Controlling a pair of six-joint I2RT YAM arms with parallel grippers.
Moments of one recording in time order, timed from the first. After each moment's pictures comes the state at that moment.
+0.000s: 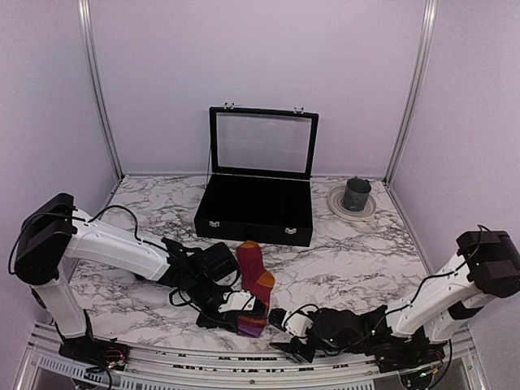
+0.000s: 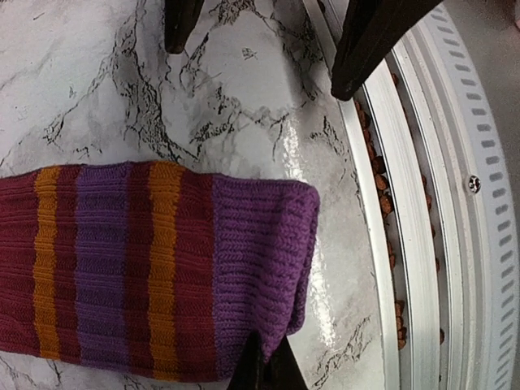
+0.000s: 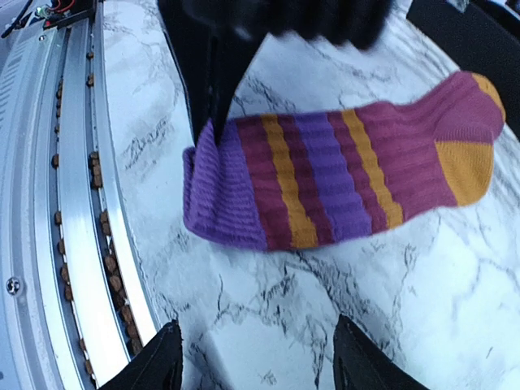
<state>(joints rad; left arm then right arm) -1.10 1.76 0.95 -0.40 0.44 0.54 1.48 1.48 0.34 0.51 0.28 0.14</state>
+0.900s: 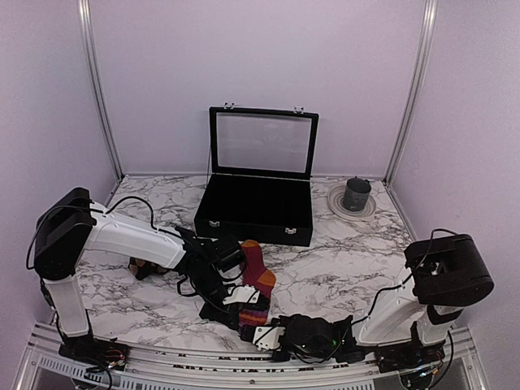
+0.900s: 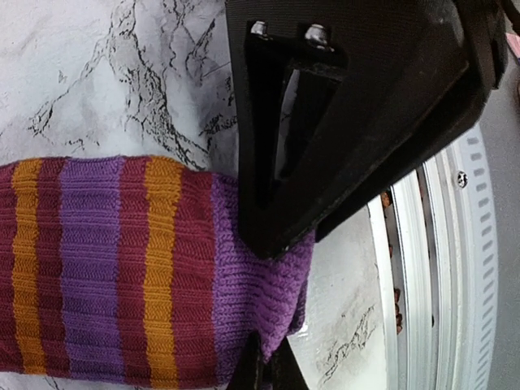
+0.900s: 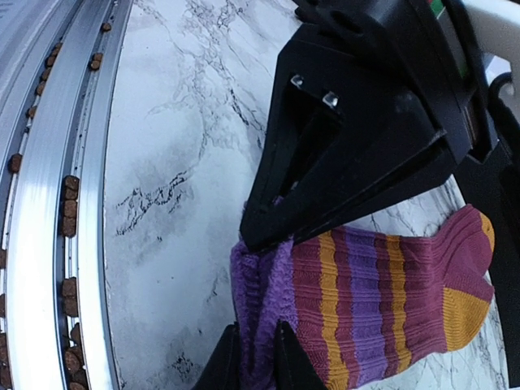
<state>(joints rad) -1.04 1.88 1.12 -0.60 0.54 0.61 1.49 1.82 0.50 0.78 0.36 -0.29</state>
